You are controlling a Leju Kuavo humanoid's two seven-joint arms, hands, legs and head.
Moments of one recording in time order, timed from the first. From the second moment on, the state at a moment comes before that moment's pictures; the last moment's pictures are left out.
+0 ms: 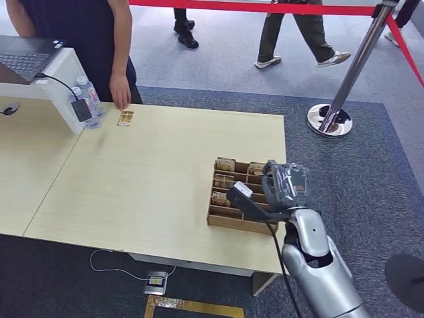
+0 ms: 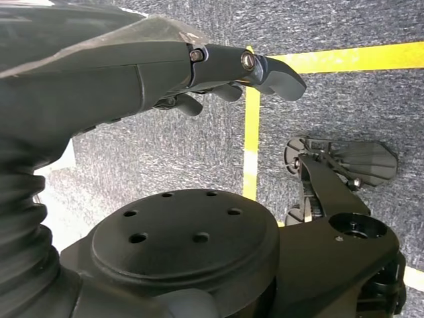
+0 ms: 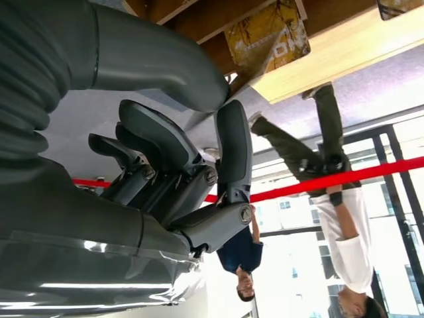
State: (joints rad) left arm -0.10 -0.19 1.28 -0.20 -1.20 0.08 -0.16; right arm -0.34 -0.03 0.47 -1.29 1.23 -0.22 0.05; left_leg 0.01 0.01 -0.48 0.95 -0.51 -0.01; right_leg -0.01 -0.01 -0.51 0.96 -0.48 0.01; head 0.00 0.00
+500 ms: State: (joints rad) left arm -0.10 -0.19 1.28 -0.20 -1.20 0.07 -0.18; right arm -0.34 -0.08 0.47 -1.54 1.13 -0.15 -0.02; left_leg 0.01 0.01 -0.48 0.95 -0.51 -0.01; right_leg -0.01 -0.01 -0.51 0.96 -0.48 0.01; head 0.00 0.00
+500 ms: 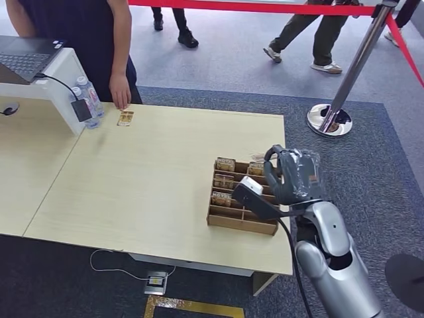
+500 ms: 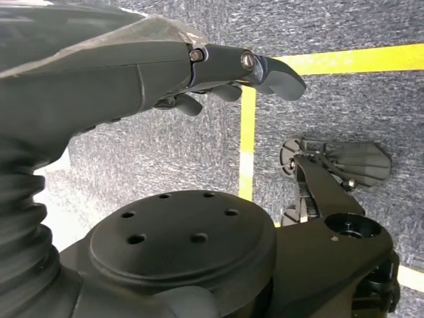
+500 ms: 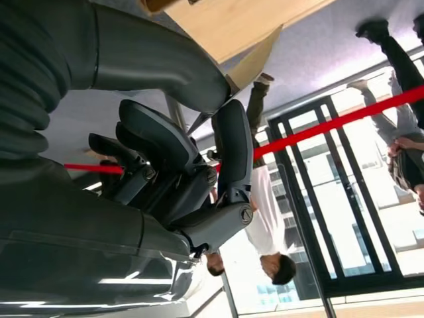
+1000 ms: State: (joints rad) left arm -0.10 -0.20 1.28 -0.20 -1.22 0.07 -0.18; right arm -0.46 -0.02 0.50 -1.49 1.20 -0.26 -0.03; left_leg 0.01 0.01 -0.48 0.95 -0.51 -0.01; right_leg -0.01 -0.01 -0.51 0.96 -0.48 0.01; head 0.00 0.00
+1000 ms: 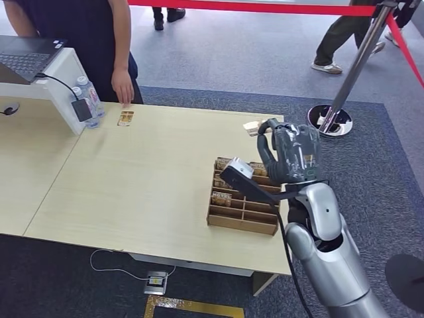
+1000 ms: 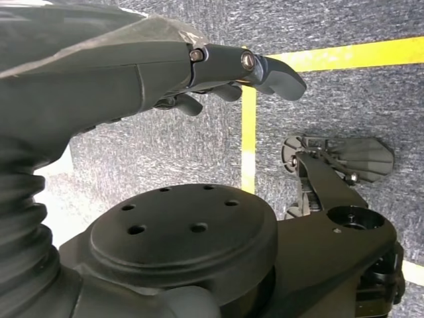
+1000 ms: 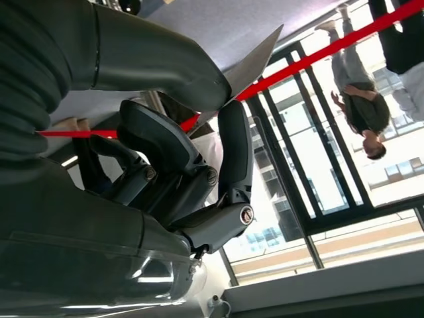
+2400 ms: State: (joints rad) left arm -0.11 -0.20 1.27 -0.20 -1.20 0.10 -0.15; right arm -0.67 0.26 0.54 -1.17 1.17 -0.33 -0.11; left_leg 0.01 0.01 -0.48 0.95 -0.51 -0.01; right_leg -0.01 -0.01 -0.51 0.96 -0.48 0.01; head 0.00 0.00
